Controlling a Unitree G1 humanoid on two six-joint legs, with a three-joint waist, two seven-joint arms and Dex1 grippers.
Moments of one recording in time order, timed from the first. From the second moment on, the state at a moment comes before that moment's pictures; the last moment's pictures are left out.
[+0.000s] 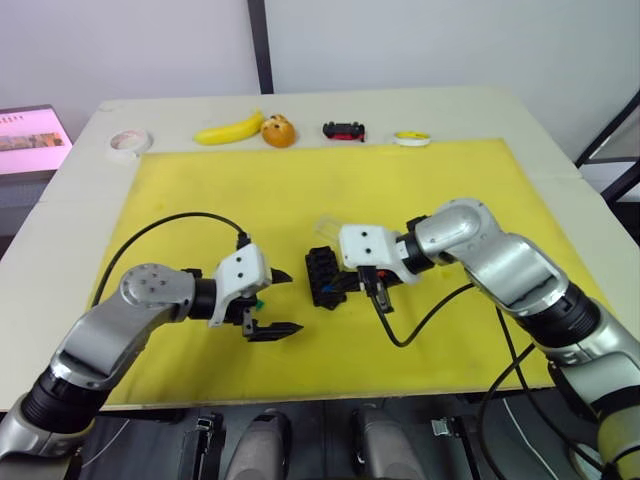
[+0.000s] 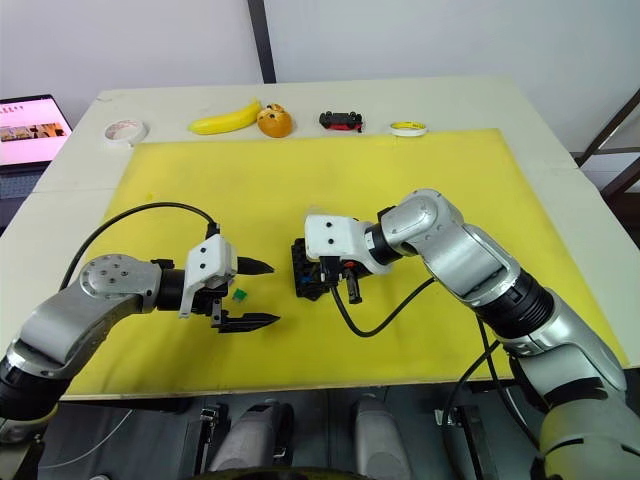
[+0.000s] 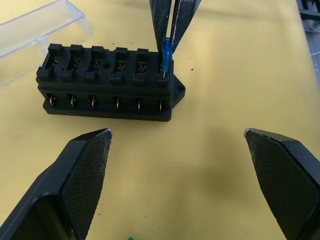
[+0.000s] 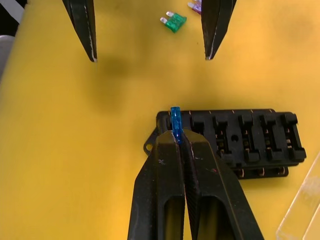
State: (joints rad) left arm -0.32 0.81 -0.18 -0.45 -0.43 0.63 -0.98; right arm -0.86 -0.74 0.54 -0.29 0.17 0.71 1.22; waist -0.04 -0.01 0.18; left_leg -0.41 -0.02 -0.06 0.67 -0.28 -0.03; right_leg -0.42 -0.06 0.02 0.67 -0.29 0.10
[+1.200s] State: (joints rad) left arm -0.33 0.77 -0.18 -0.45 -0.40 0.63 -0.97; right arm -0.87 -0.73 0.54 -0.28 0.14 0.77 1.26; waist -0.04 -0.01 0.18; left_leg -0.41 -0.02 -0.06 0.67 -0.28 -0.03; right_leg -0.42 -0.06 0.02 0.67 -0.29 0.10
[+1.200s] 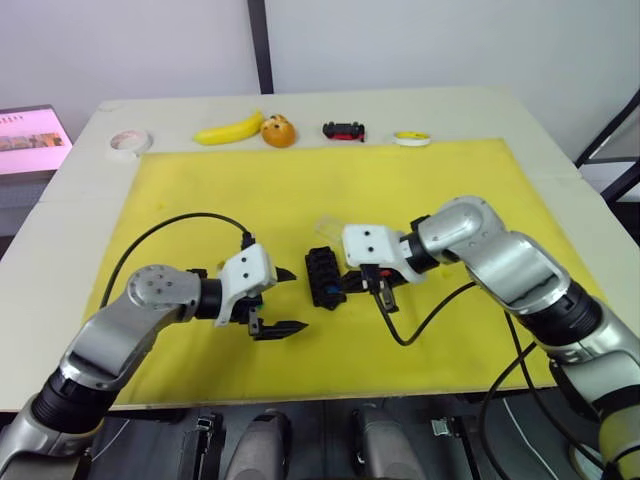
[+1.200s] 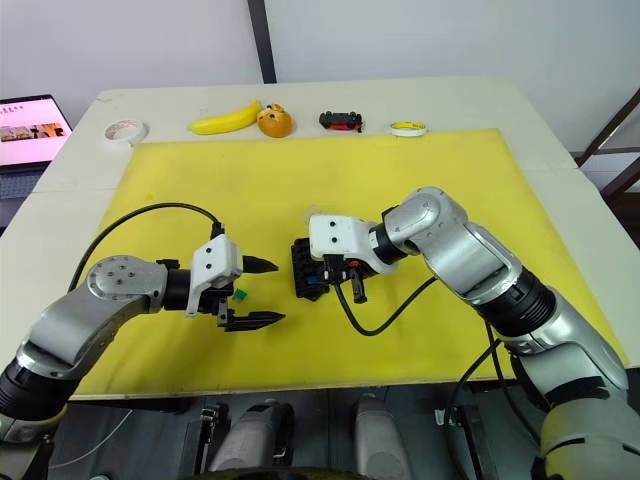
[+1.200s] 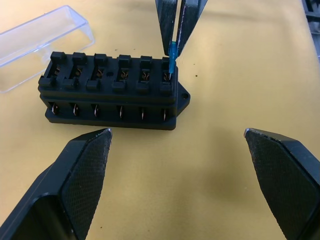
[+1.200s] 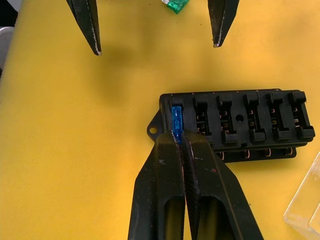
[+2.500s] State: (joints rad) left arm -0.33 0.76 -0.19 -0.46 -0.40 0.65 -0.95; right arm -0.89 -0.71 0.52 -0.29 0.14 0.79 1.27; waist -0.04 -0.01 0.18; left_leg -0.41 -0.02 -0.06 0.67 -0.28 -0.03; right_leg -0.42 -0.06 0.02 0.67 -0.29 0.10
